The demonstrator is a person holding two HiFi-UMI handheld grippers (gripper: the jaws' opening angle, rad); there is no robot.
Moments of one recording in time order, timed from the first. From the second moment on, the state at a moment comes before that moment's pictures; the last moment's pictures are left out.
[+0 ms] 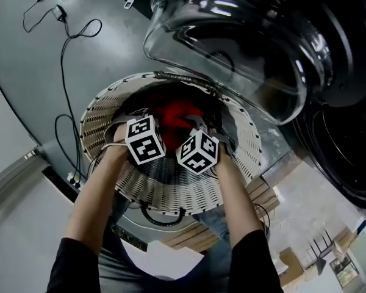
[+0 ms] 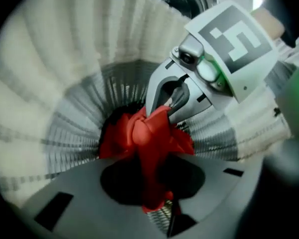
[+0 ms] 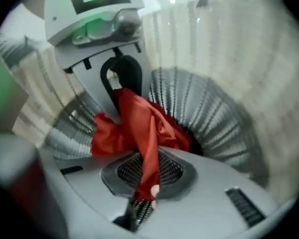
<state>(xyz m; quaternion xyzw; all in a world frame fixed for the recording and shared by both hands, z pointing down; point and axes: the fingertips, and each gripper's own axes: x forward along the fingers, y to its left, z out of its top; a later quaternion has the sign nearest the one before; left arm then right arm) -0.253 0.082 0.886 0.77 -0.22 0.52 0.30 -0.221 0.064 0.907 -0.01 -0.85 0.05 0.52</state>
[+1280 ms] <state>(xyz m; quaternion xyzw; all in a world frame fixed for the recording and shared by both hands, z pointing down) -0.228 0.076 0.489 0.84 -0.29 0.40 0.21 -0.196 0.051 0.498 0.23 -0.89 0.08 0.38</state>
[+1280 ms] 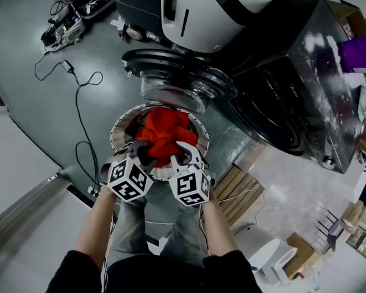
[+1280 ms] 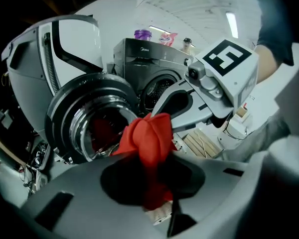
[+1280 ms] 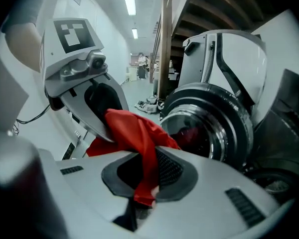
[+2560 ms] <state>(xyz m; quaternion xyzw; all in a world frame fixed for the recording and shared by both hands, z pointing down) 0.008 0.038 0.311 0.92 -0.10 0.38 -0.05 0.047 0.033 0.318 0.52 -0.78 0.09 0.32</state>
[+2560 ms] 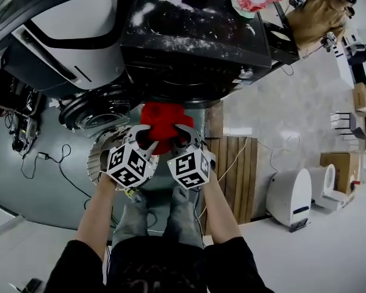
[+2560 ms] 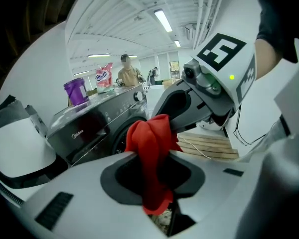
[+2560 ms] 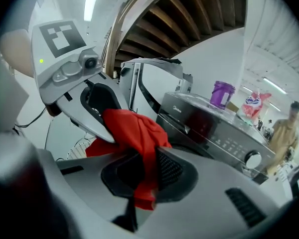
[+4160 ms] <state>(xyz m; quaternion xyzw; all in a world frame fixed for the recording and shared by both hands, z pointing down) 0.176 -0.043 0.377 0.91 -0.07 0.40 -0.07 0.213 -0.044 0.392 0.52 -0.78 0.13 0.33</state>
